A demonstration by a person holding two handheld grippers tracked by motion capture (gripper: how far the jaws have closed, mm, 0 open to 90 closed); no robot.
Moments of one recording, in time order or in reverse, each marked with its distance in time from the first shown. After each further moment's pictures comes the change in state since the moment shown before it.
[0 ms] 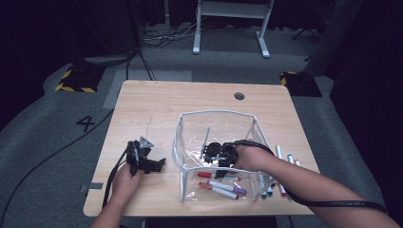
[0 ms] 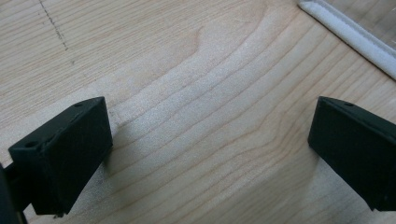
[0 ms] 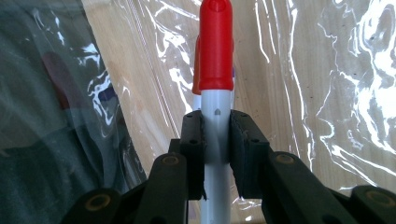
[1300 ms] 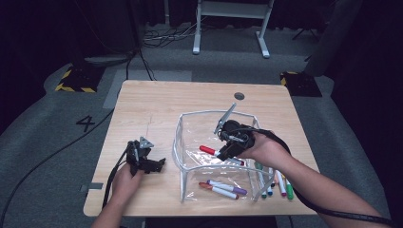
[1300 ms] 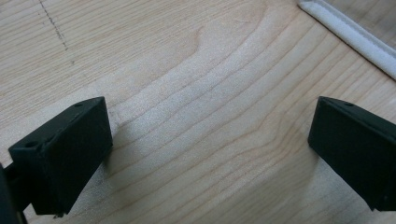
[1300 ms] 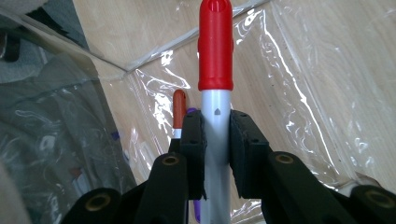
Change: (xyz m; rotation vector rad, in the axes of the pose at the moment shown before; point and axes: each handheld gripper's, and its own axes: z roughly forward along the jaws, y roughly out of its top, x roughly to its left) left arm 0.000 0.000 0.000 0.000 0.000 -0.001; right arm -0.004 -0.030 -0.073 -0.315 -0.077 0.085
